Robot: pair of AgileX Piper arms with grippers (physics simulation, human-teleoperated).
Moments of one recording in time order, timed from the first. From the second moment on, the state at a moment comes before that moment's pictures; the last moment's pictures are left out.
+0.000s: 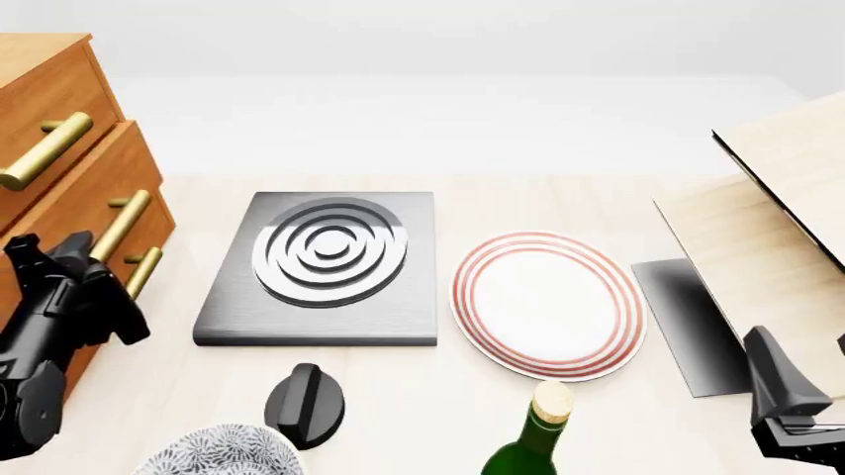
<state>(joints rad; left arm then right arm) 0.23 1.63 -0.27 -1.22 1.51 0.00 0.06 0.00 -0.03 0.00</state>
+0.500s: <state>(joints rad) 0.22 1.63 -0.27 -1.22 1.52 -0.01 0.07 0.00 -0.03 0.00</state>
